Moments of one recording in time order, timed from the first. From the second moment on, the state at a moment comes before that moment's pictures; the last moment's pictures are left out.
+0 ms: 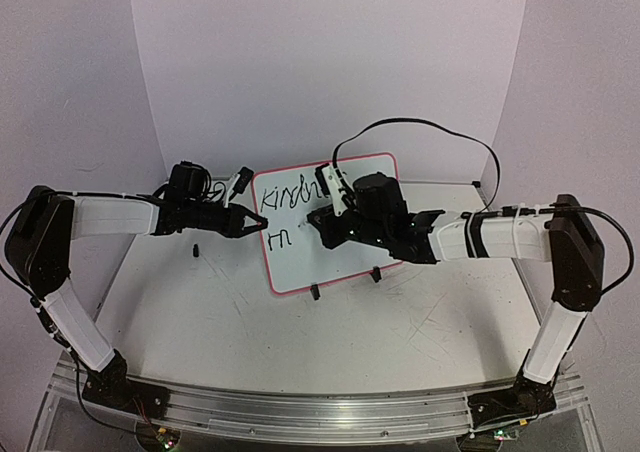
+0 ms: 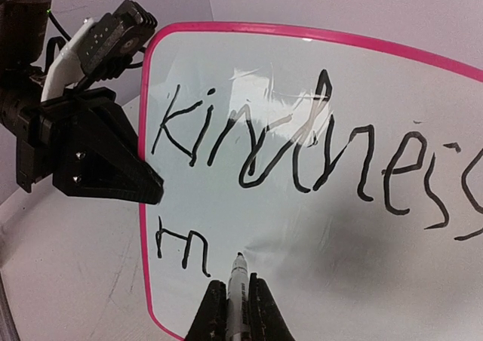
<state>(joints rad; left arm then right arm) -0.42 1.65 1.02 0.06 0.70 -0.13 0.89 1.80 1.24 0.20 0.06 0.16</state>
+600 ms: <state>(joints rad) -0.42 1.65 1.02 0.05 0.70 -0.12 0.90 1.85 1.26 0.20 0.06 0.15</state>
